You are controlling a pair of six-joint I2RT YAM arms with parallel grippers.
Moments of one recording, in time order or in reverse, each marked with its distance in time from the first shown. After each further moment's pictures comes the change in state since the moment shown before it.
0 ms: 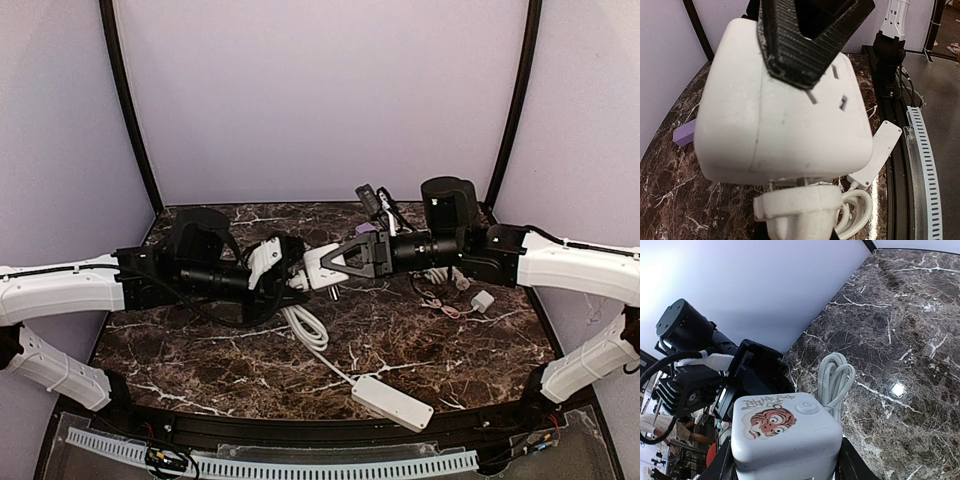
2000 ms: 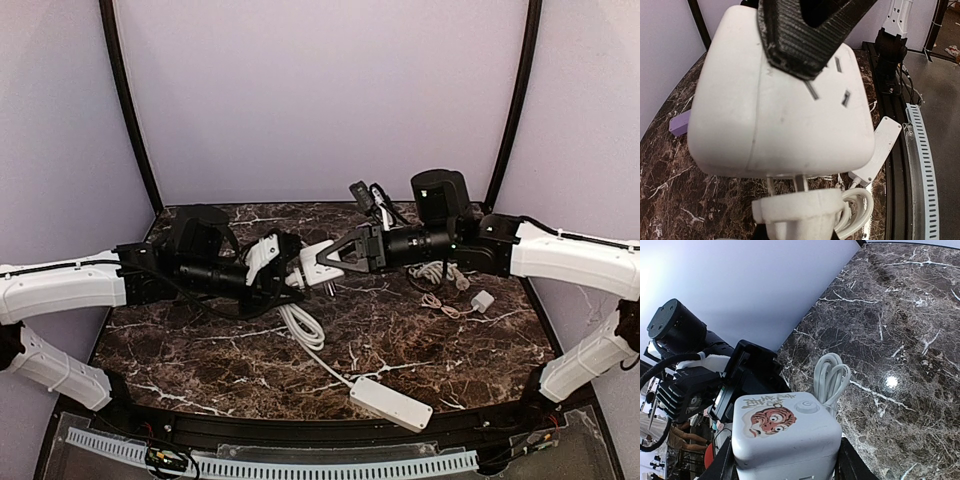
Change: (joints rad) left arm 0.043 0.010 0.009 -0.031 0.043 -0.014; right arm -0.004 0.051 0.084 -0.093 0.024 -0.006
